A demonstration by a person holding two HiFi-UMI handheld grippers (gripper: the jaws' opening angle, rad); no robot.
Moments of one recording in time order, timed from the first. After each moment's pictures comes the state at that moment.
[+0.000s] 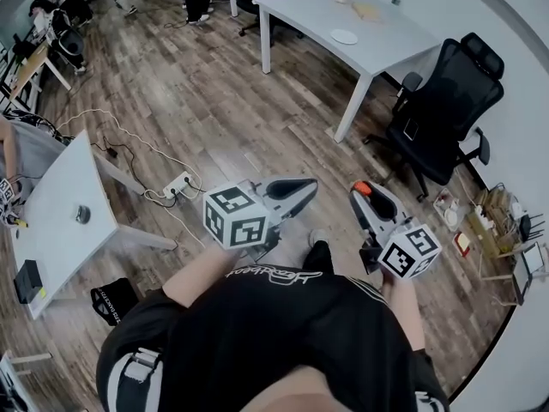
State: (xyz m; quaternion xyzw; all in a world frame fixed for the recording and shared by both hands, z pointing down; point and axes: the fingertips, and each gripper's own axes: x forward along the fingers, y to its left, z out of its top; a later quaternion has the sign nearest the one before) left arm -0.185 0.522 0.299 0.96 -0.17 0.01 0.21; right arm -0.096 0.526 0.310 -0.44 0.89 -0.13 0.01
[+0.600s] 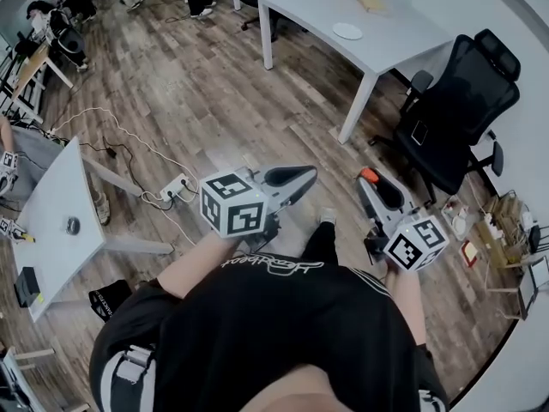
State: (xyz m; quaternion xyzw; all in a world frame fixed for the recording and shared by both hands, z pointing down) left arm -0.139 0.415 0.331 0.96 -0.19 0.02 0.22; right arm -0.040 0.419 0.336 -0.43 0.89 -0.13 0.03
